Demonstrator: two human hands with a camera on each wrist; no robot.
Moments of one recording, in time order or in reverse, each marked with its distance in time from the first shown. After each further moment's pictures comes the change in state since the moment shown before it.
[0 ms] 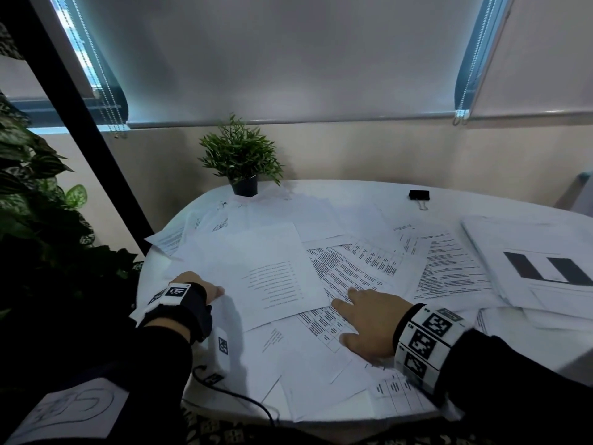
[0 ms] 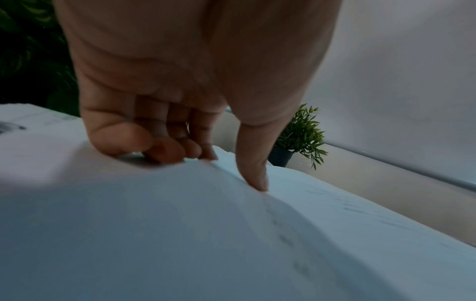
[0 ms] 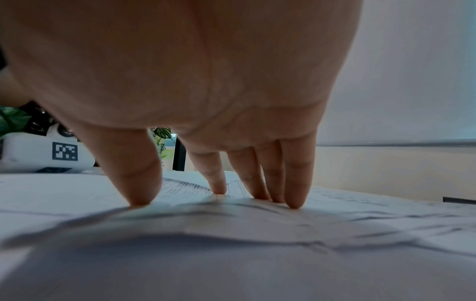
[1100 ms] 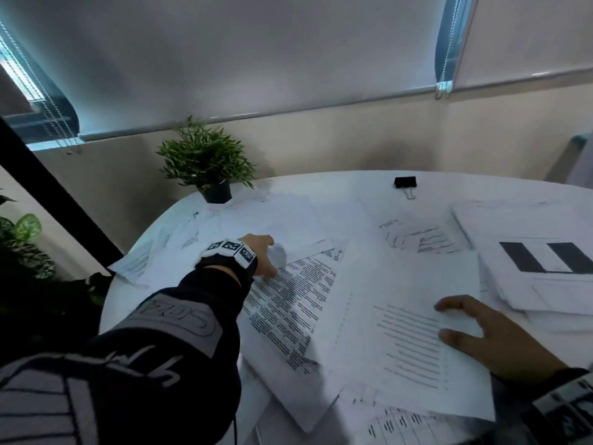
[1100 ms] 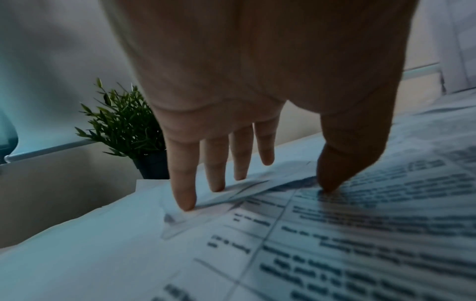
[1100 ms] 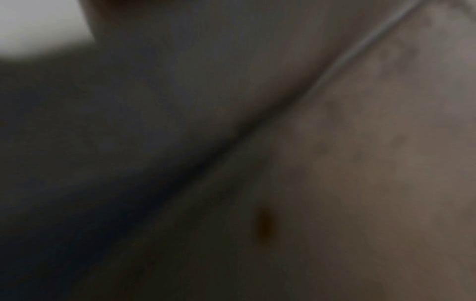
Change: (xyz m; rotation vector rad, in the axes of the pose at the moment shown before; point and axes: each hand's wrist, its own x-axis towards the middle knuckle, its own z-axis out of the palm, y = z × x) left_hand 0.019 0.163 0.025 0.640 -0.184 0.674; right_hand -0.053 0.127 0.080 1.159 0.445 0.313
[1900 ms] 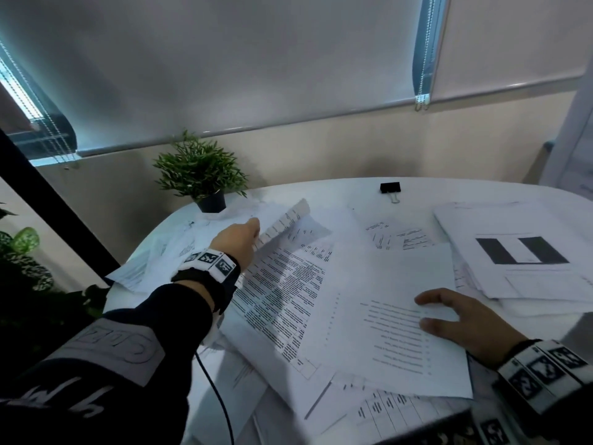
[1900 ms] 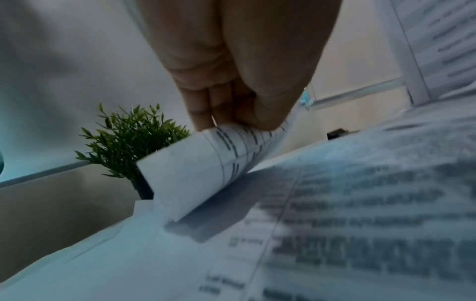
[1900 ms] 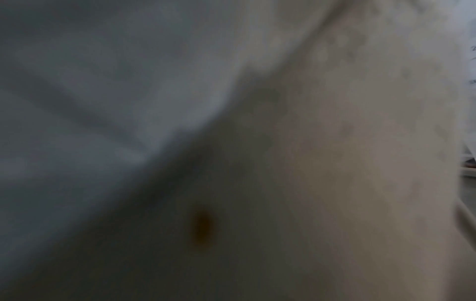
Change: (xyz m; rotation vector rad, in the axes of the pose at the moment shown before) left_hand -0.044 0.000 -0.017 -0.085 0.431 0.066; right_hand 0.007 0.009 0.002 0.031 0.032 -0.075
